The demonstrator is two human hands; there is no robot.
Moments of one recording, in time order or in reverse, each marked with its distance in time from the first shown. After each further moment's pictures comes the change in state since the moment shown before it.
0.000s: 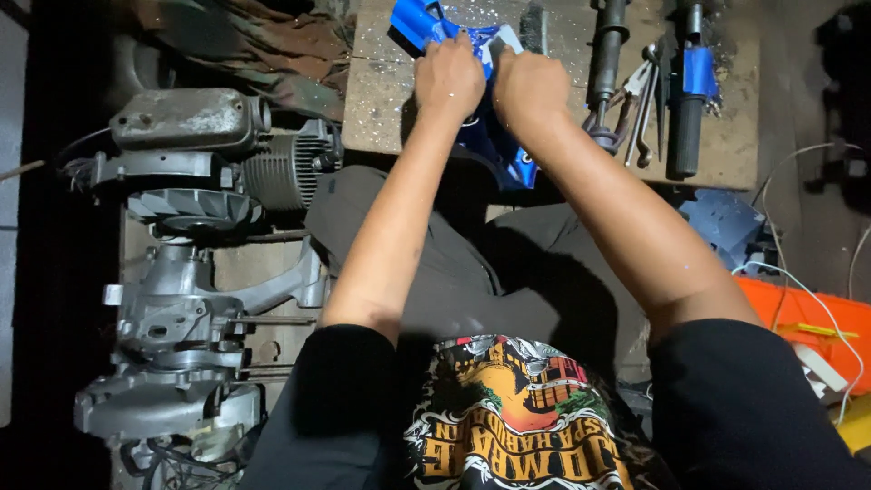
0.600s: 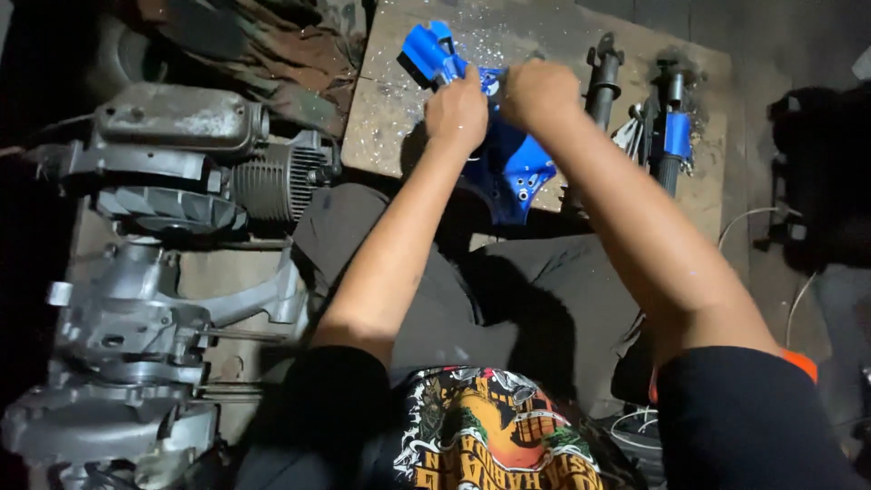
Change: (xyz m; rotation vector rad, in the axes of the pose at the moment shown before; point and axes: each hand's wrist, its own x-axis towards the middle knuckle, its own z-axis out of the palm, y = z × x) left_hand 0.001 0.014 -0.019 -0.164 -0.140 -0.176; right_hand 0.028 -0.002 -0.090 -0.099 -0.354 -0.034
